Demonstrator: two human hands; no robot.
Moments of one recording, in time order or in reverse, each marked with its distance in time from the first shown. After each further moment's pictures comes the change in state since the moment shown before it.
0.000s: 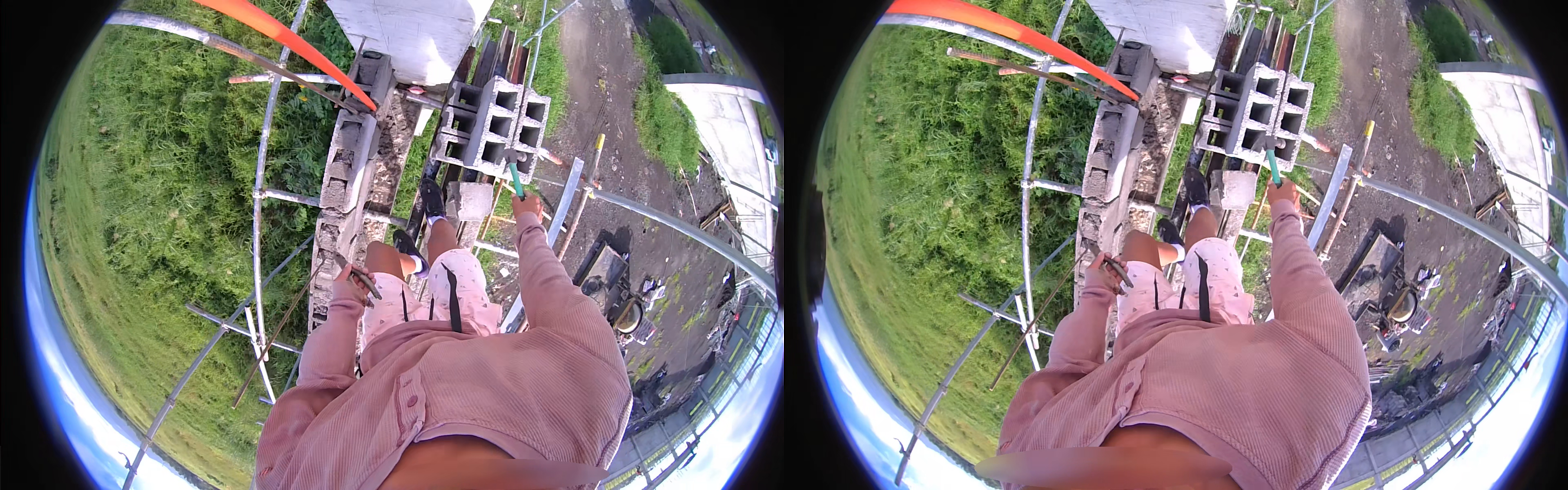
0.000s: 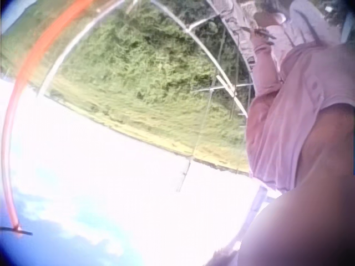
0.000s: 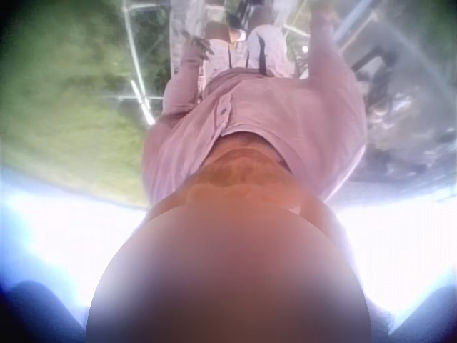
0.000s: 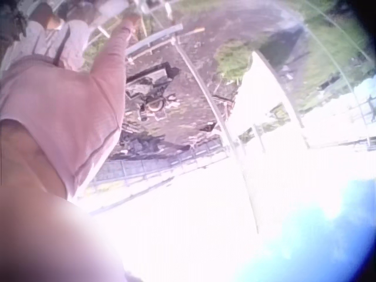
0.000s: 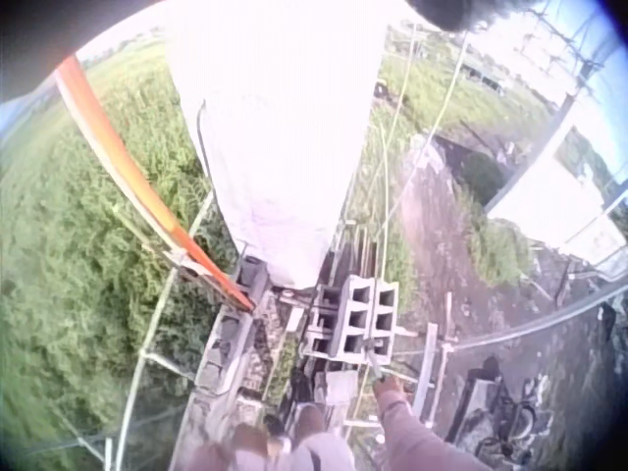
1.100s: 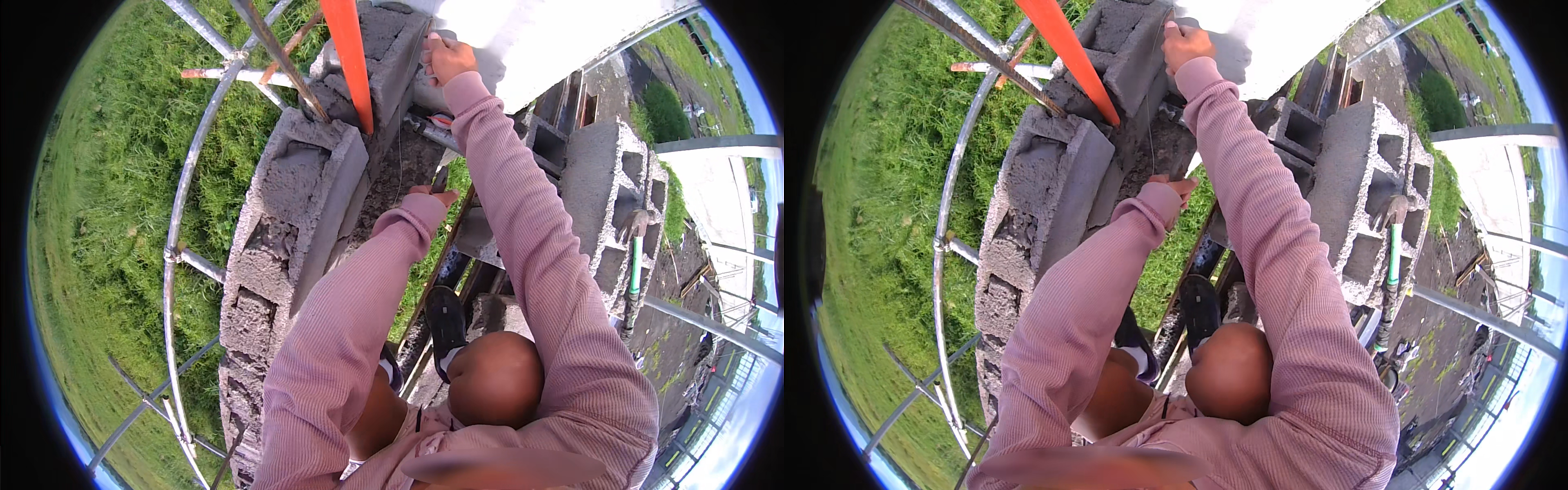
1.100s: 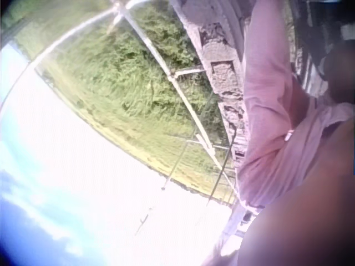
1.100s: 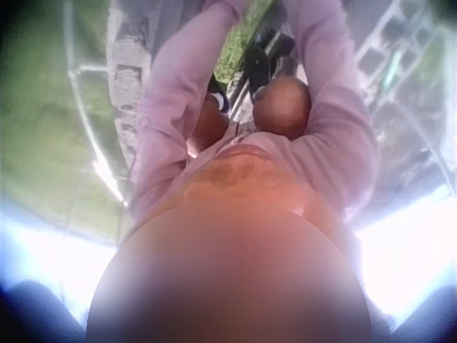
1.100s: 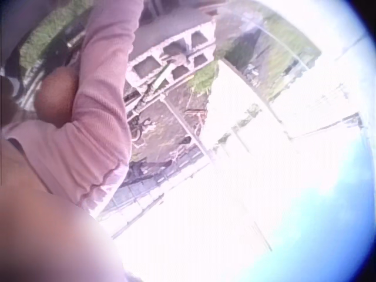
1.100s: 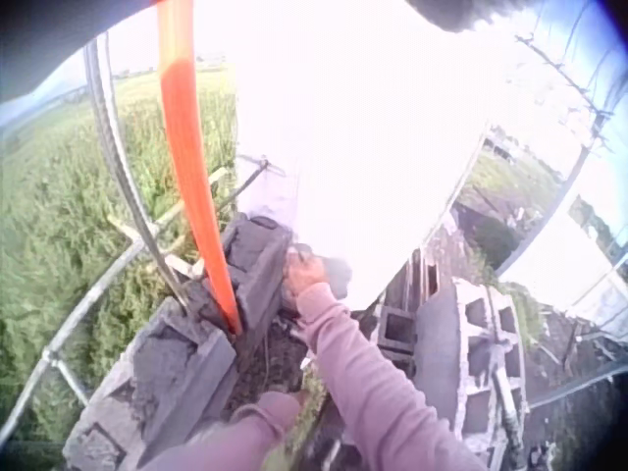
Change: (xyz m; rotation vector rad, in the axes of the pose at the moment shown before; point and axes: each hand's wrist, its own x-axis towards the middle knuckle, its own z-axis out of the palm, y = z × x) left_hand 0.594 0.020 0.263 0.942 -0.155 0.471; right_hand 0.229 -0.465 0.293 0.925 -0.229 -0.703
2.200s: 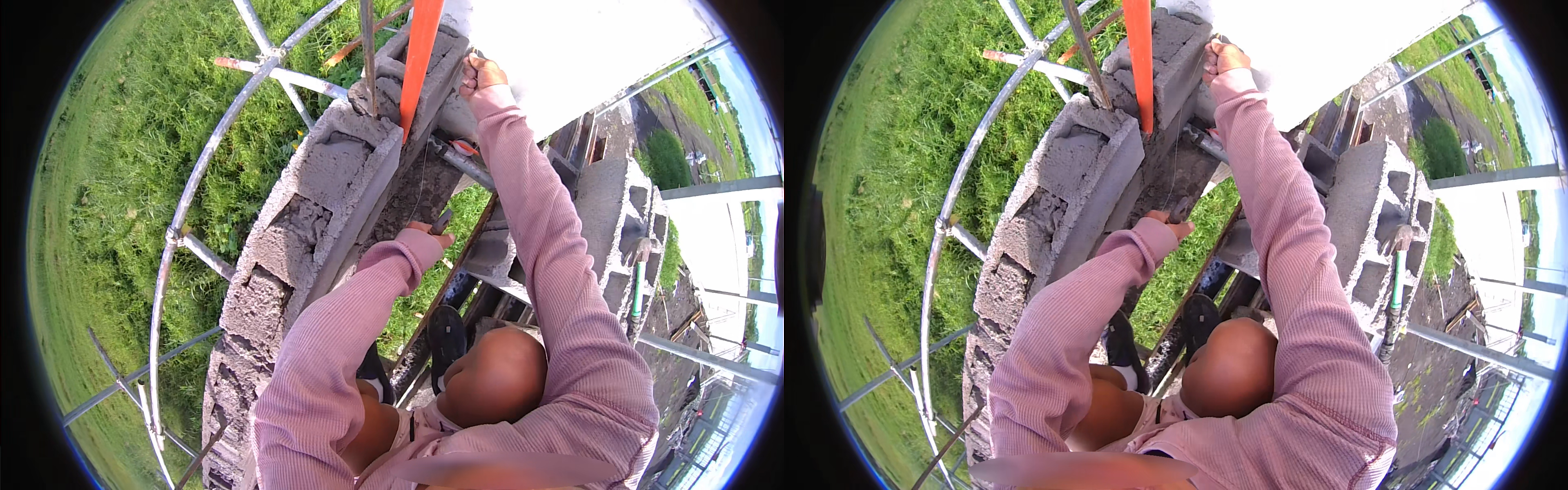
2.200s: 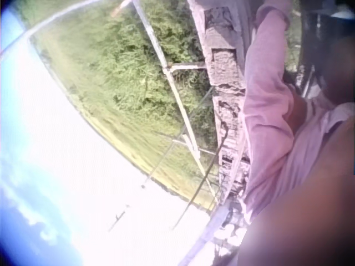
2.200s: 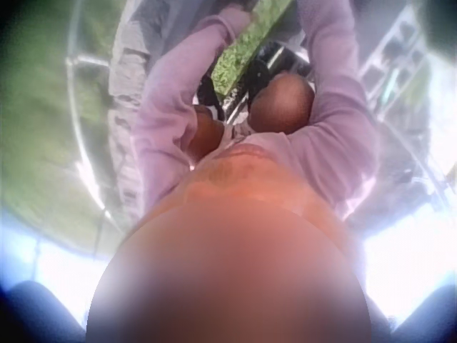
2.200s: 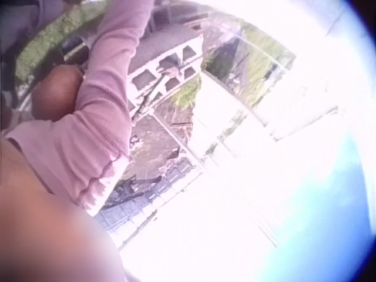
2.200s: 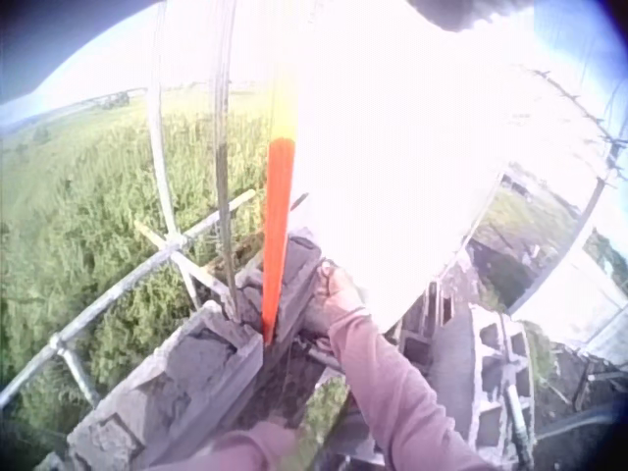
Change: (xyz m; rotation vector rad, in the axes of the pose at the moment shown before) left_hand -0.055 -0.031 -0.051 0.316 -0.034 0.026; right_hand 0.030 -0.005 0.007 0.533 -0.196 0.179
